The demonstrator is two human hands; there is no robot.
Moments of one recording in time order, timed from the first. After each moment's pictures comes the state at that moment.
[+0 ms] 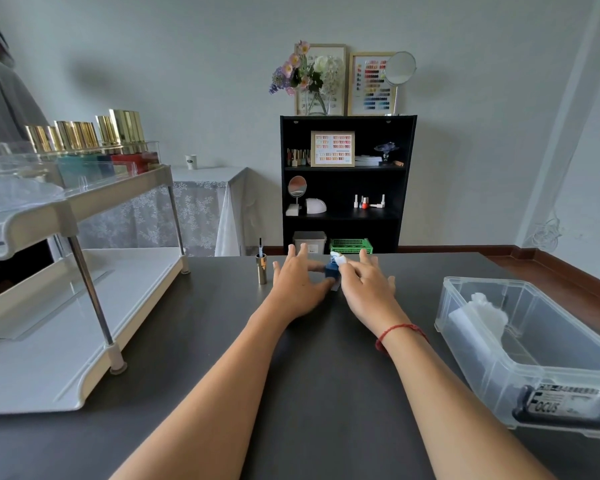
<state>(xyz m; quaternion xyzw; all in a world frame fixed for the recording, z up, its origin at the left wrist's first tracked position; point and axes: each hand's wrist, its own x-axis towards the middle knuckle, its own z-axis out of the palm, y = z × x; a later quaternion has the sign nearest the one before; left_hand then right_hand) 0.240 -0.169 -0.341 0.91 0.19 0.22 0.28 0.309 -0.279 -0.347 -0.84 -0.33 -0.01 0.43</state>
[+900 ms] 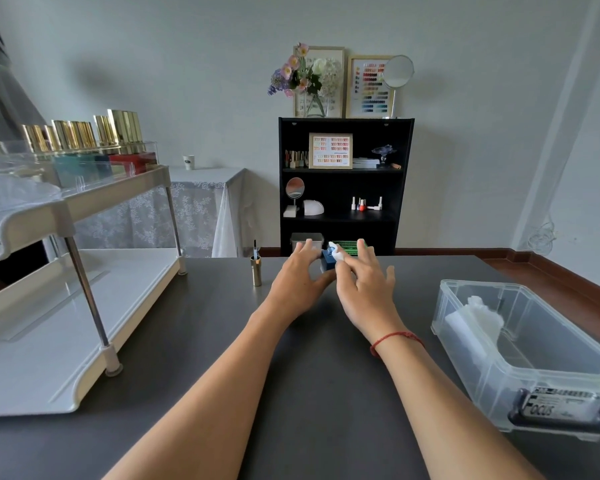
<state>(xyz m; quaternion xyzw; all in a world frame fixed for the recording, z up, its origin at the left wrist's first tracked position) 0.243 -0.171 -0.340 0.89 0.13 0.27 0.33 0.305 -0.278 -0.349 -0.82 -0.36 -0.10 0.43</state>
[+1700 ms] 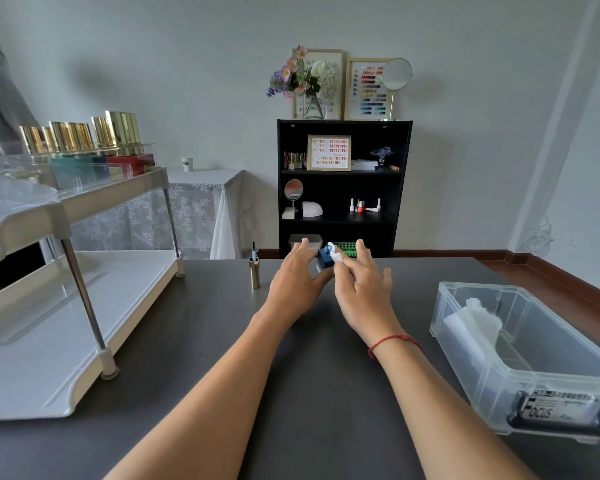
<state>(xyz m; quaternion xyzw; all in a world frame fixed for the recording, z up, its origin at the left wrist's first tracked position) 0.249 -0.170 -0.342 0.89 0.15 0.30 0.31 0.305 -0.278 -0.350 -0.81 -0.36 -0.10 0.45</state>
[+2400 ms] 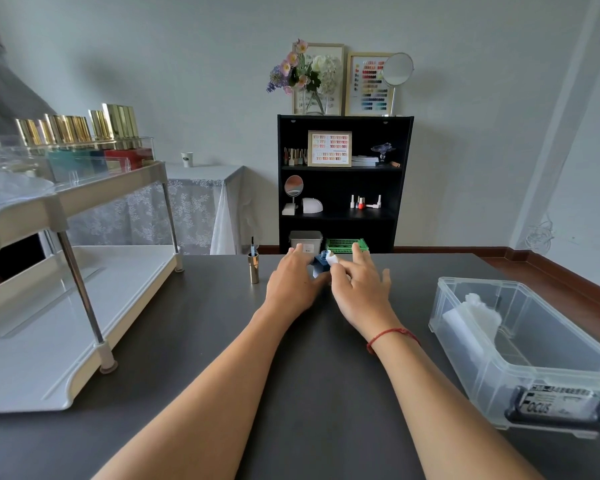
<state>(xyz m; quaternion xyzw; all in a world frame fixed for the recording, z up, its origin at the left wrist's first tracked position) 0.251 -0.169 -0.349 0.89 0.22 0.27 0.28 0.307 -0.276 -0.352 -0.84 -0.35 -0.06 0.41</state>
